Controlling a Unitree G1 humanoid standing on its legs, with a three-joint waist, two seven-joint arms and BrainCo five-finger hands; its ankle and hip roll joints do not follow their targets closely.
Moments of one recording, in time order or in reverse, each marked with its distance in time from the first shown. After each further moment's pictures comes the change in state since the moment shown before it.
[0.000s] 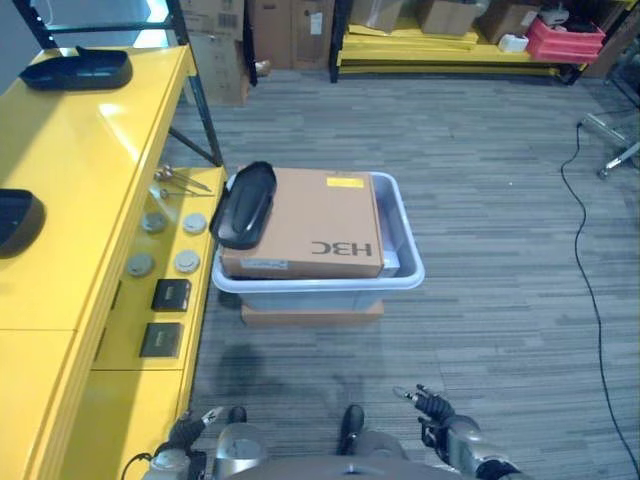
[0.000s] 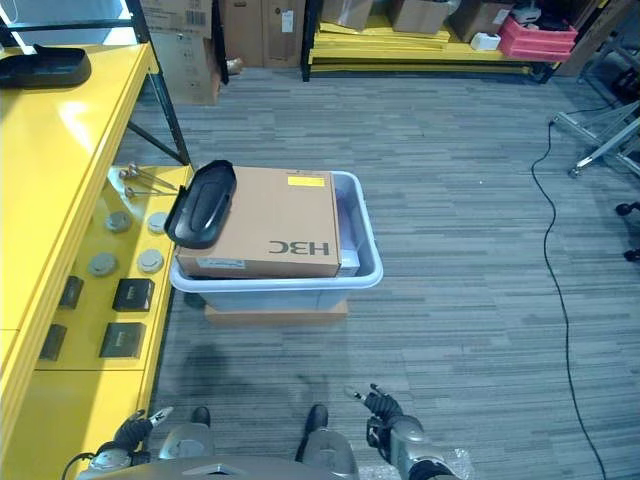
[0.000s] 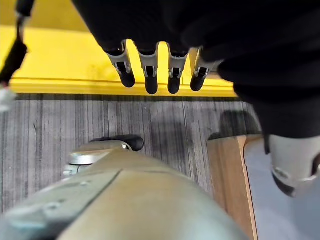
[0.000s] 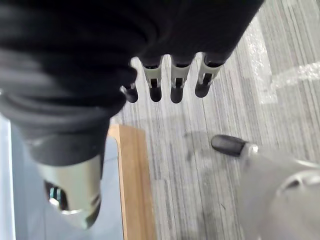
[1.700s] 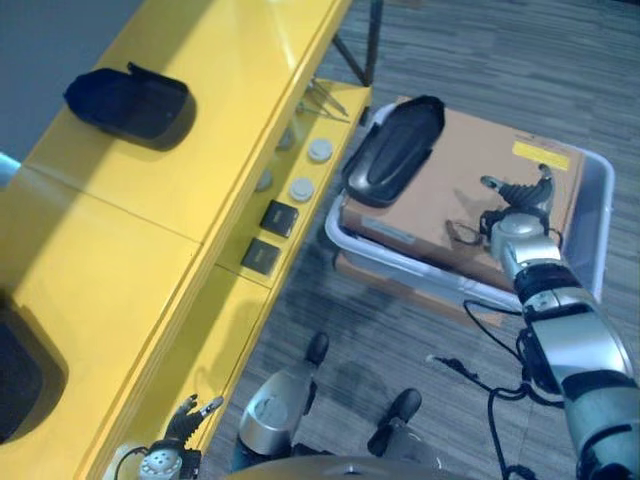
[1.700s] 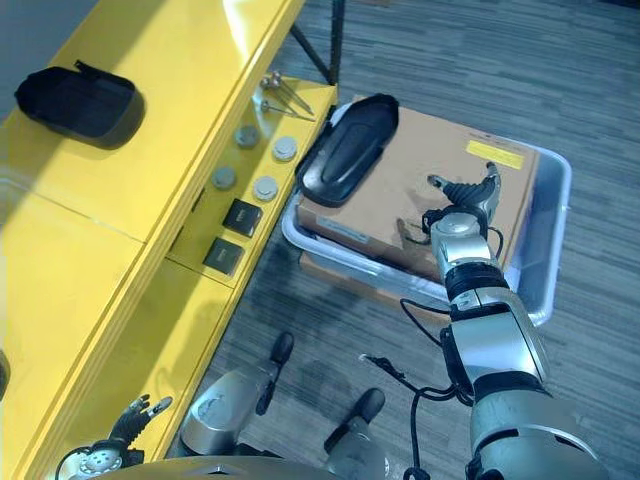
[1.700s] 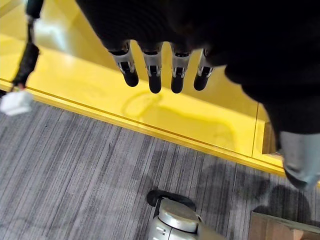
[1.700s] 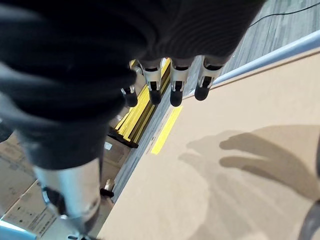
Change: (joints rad) left arm 0.043 0.053 -0.057 -0.022 -0.051 -0.143 -0.094; right arm -0.849 -0.292 0.009 0.002 -0.120 0.139 -0.583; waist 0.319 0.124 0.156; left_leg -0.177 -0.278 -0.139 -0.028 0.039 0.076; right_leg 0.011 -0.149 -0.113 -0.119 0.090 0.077
